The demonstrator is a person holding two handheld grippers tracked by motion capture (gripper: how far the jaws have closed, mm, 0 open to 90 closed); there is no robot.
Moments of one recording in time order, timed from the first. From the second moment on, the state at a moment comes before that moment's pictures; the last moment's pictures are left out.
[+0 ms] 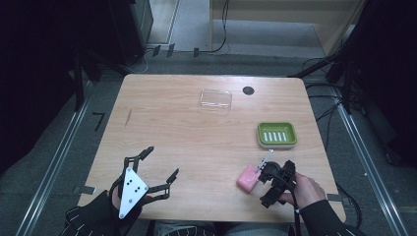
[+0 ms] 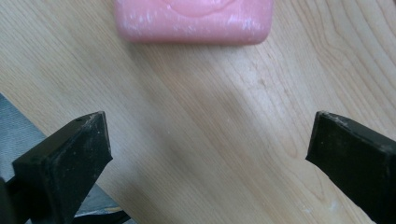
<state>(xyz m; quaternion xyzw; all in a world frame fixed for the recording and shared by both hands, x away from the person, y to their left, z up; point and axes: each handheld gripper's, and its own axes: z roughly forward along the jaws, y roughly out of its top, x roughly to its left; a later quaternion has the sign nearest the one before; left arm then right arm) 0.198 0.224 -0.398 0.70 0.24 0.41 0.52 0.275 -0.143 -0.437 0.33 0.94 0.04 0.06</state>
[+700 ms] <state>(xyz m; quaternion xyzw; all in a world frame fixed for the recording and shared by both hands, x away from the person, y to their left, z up) 0.199 0.224 -0.398 0.70 0.24 0.41 0.52 0.291 -0.106 -0.424 0.29 0.95 0.06 0.06</state>
